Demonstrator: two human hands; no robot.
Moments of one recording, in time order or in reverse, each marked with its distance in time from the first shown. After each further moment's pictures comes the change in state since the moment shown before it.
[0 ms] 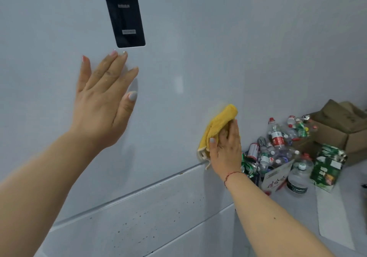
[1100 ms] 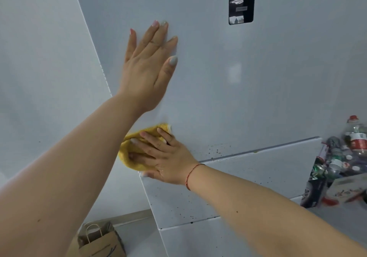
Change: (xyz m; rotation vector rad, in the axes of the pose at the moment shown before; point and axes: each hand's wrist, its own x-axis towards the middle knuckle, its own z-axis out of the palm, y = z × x) left_hand -0.035 -0.071 -0.092 0.048 -0.159 -0.158; right_hand -0.096 -0.294 0.077 0.039 0.052 -1.207
